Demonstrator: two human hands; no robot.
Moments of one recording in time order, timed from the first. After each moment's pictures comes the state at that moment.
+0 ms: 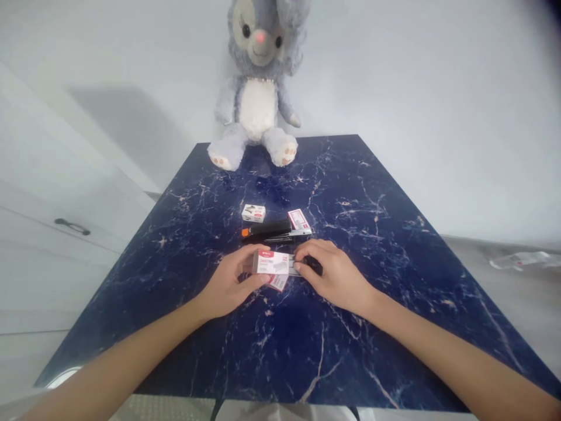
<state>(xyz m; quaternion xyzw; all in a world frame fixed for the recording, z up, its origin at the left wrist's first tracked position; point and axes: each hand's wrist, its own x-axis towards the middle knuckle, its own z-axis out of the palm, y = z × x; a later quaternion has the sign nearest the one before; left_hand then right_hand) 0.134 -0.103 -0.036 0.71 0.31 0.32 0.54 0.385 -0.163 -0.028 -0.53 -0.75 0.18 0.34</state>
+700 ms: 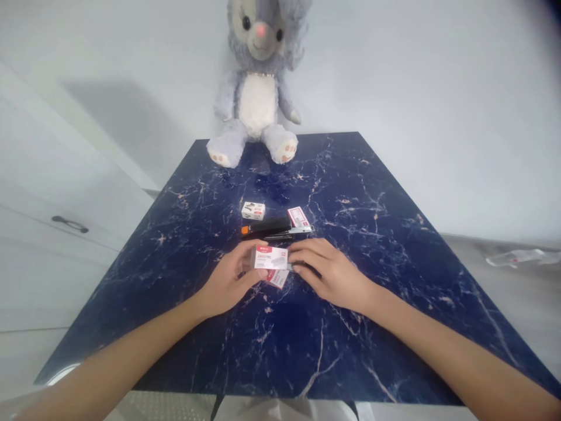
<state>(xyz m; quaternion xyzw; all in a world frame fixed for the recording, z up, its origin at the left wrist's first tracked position) 0.133 -0.105 -0.035 0.70 0.31 0.32 0.55 0.390 -0.162 -0.031 -0.43 -0.83 0.12 0.34</state>
